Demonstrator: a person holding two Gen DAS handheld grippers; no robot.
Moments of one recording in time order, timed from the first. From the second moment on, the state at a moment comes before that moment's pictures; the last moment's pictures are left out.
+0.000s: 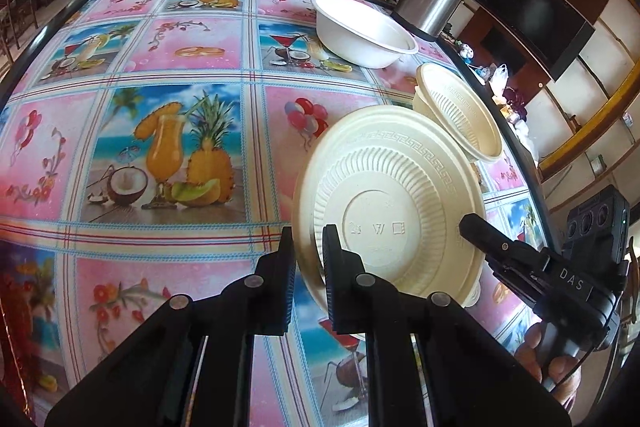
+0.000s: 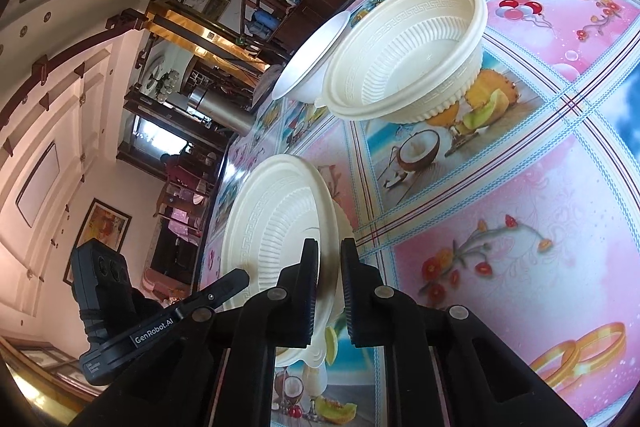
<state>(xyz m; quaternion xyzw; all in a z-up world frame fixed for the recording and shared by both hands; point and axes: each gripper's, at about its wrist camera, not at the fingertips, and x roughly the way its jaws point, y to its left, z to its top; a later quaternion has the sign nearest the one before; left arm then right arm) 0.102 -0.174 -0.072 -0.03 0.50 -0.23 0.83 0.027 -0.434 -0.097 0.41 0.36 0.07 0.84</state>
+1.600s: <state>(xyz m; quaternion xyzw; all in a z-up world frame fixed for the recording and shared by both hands) 0.009 0.082 -0.006 -0.06 0.37 0.01 0.93 0.068 -0.154 -0.022 0.31 0.37 0.28 0.83</state>
